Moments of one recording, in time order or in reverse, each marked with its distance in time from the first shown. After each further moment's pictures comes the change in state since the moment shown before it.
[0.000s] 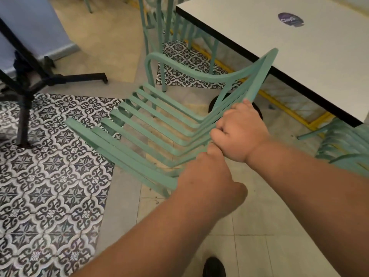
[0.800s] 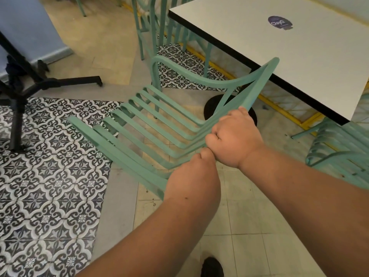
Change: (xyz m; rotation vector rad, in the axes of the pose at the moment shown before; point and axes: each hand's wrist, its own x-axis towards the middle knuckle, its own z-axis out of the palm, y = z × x) left_hand 0.002 -0.016 0.017 0.158 0.188 0.065; right_hand -0.013 -0.004 0.005 -0.130 -0.014 0.053
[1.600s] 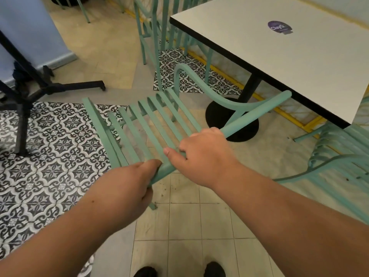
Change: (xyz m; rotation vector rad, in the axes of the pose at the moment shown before) left_hand -0.021 -0.115 -0.063 0.272 0.008 0.230; right_hand -0.010 -0.061 0.005 0.119 0.082 -0.156
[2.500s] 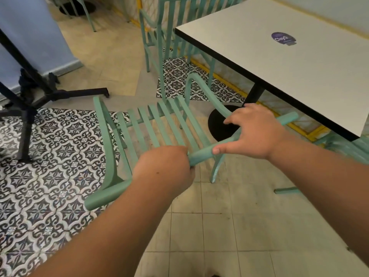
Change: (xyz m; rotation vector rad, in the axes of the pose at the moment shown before) left_hand 0.091 0.037 0.008 0.099 -0.068 -0.194; right_hand 0.034 0.115 -0.040 -0.131 -0.143 0.134
